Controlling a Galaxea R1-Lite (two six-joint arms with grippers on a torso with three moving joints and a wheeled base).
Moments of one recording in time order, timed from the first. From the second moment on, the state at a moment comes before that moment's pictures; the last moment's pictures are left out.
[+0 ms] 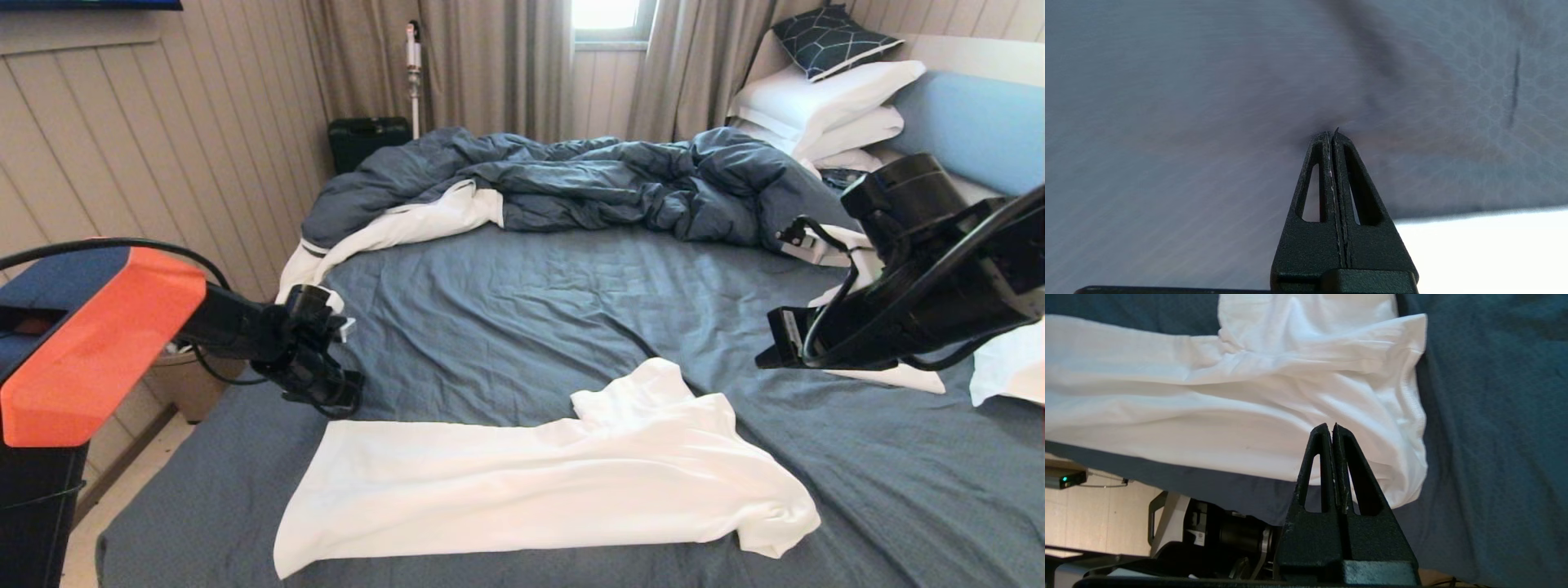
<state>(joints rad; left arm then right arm) -0.13 2.32 -1.51 0.22 -0.04 0.05 0.20 1.66 -1.39 0.60 0.09 0.16</state>
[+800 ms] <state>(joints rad) 0.13 2.32 -1.90 1.09 -0.58 0.10 0.23 1.63 -1.35 0.59 0.09 0.18</state>
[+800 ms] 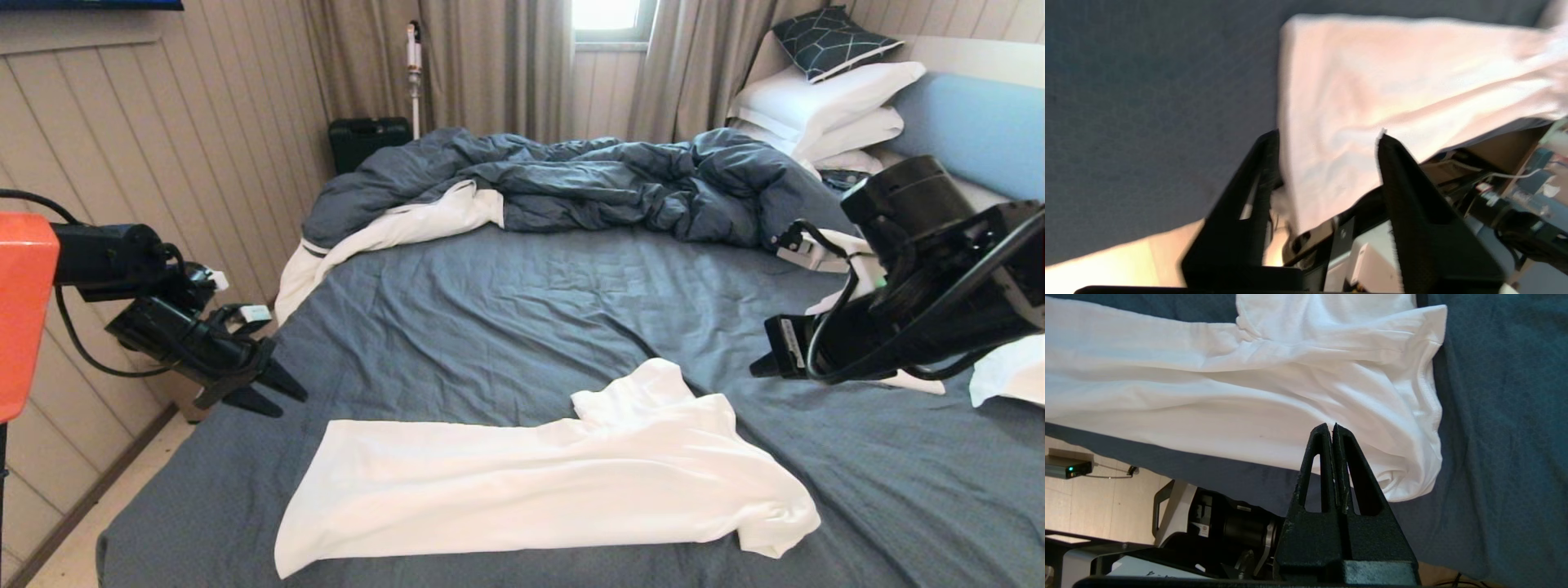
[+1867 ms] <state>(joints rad) -0.01 2.36 -1.74 0.93 -0.46 0.01 0.21 1.63 -1.32 0.51 0.12 0.18</state>
